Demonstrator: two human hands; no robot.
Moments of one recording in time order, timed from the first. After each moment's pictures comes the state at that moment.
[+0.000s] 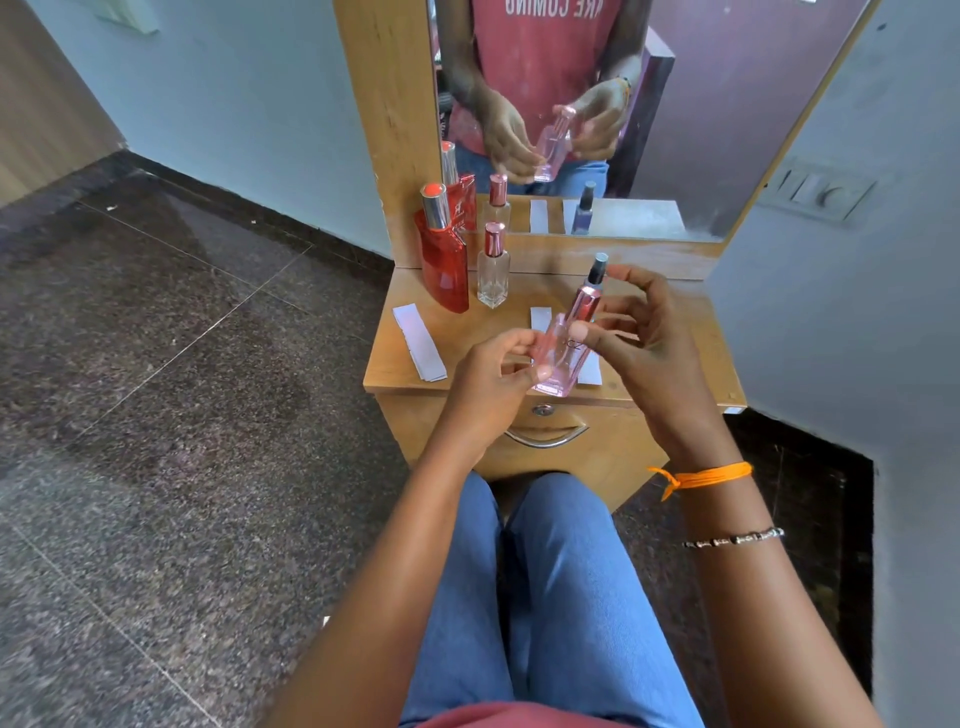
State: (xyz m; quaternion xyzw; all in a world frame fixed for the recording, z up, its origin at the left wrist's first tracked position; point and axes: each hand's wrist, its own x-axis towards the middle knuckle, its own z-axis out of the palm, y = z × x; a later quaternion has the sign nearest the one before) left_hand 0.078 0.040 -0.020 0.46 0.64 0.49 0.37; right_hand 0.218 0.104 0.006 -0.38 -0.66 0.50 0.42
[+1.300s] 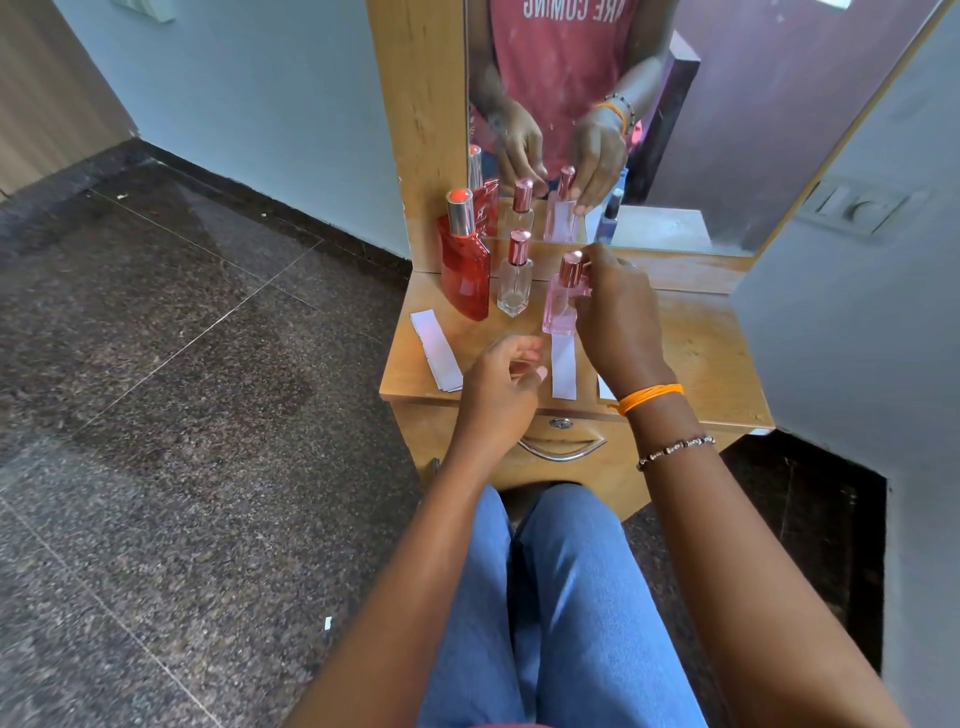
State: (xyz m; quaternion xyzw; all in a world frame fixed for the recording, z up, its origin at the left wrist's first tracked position) left_hand 0.068 0.047 -0.029 0.42 0.69 0.49 0.31; right_hand 0.148 0.151 0.003 -0.49 -0.82 0.09 0.29
